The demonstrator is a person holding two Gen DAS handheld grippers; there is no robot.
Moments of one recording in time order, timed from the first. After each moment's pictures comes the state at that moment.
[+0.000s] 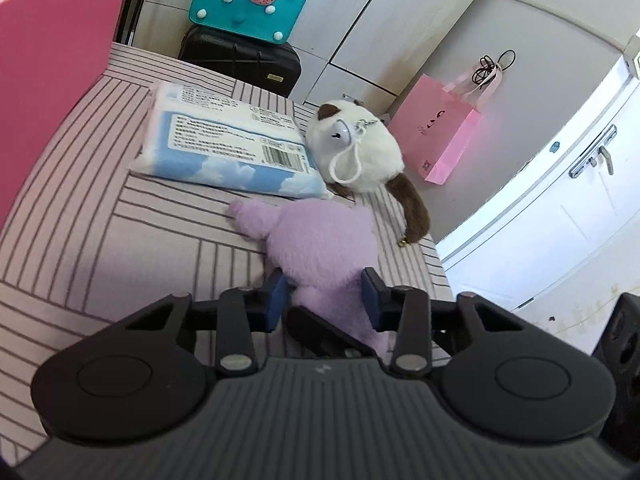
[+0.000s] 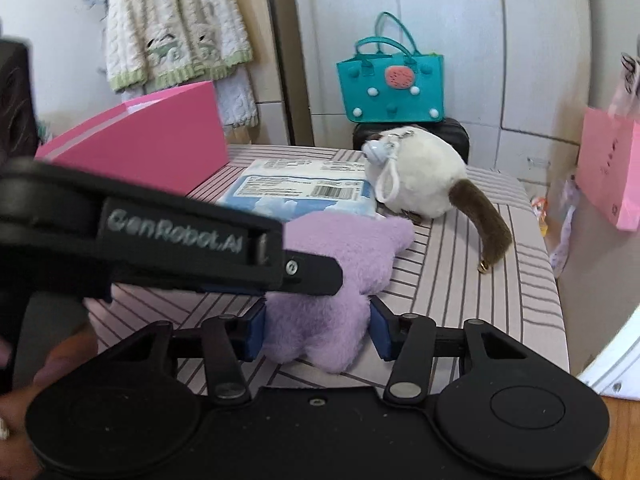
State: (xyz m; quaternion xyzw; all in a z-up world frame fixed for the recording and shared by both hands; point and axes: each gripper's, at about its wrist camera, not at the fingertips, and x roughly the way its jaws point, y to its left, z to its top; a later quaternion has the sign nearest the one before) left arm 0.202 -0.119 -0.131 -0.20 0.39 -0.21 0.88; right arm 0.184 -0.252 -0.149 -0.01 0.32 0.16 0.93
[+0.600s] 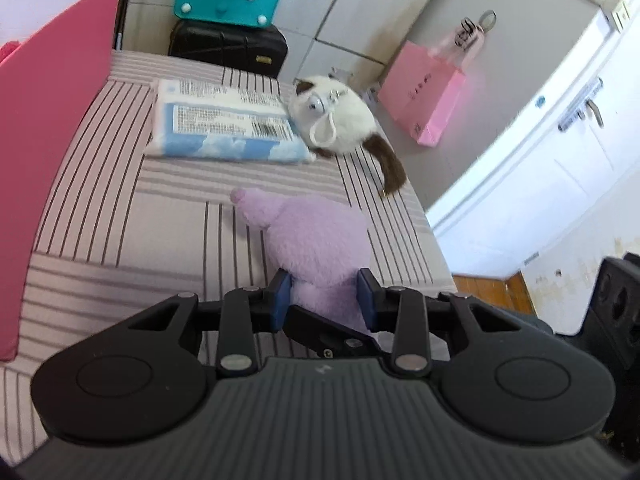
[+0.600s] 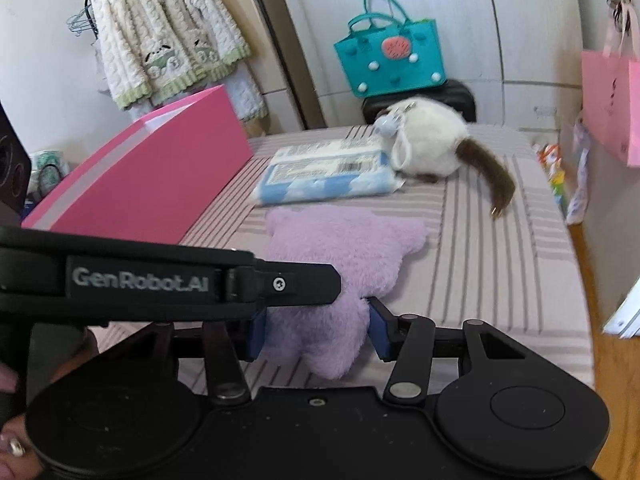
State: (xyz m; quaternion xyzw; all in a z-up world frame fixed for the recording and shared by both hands) left arm 0.166 -0.115 -0.109 -0.14 0.42 -0.23 0.87; right arm 0.158 -0.257 -0.138 0.07 0.36 0.18 0.91
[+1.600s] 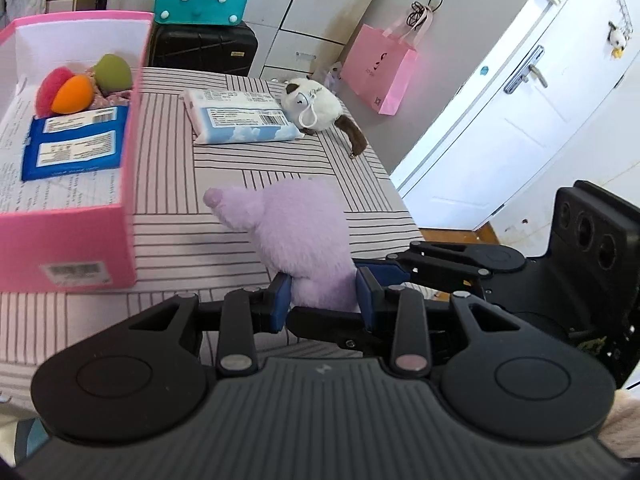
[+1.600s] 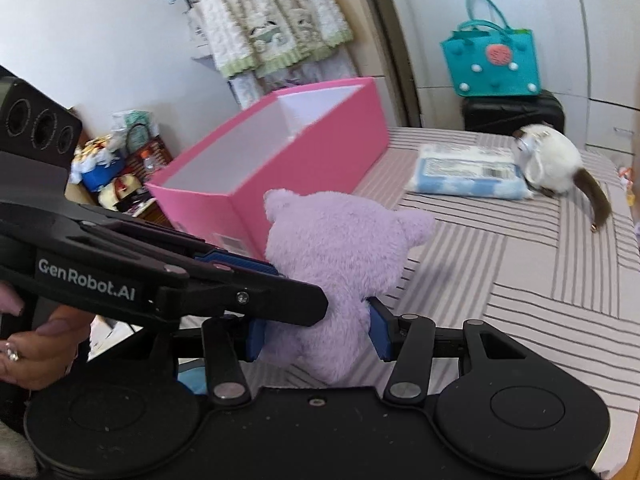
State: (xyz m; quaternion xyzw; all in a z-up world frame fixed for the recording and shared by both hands) left arm 0.088 -0.027 -0.044 -0.11 0.43 -0.29 0.85; right arm 0.090 -0.197 -0.087 0.04 0.37 0.30 0.88
